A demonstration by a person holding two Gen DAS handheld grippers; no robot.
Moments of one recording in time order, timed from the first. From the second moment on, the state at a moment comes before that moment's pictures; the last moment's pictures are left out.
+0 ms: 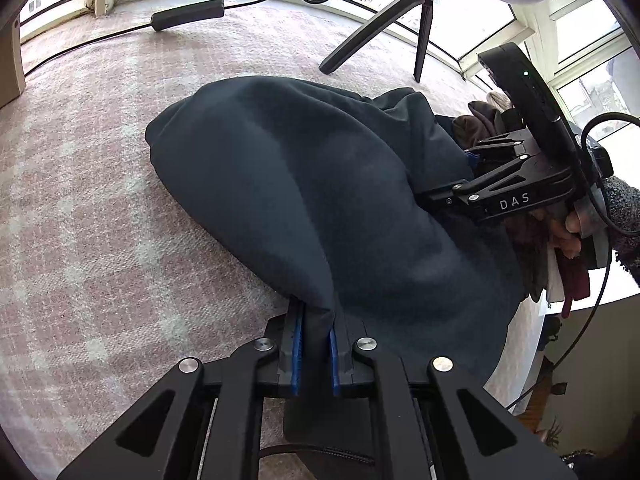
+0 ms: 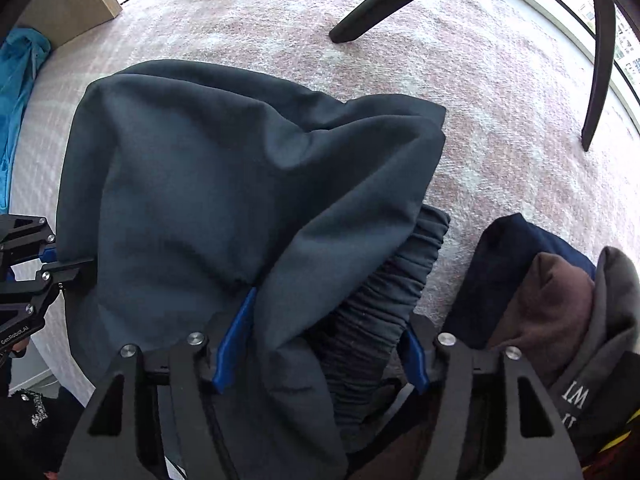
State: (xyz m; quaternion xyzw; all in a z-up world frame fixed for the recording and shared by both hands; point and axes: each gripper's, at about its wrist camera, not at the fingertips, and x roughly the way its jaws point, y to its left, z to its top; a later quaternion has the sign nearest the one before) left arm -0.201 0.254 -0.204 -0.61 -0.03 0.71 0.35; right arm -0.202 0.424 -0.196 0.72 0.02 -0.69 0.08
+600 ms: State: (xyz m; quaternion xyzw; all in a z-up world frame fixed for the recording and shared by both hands) left arm -0.196 0.149 -0.170 -0.58 -0.07 0.74 0.34; right arm -0.167 0.379 -0.130 0.64 -0.09 -0.75 0.12
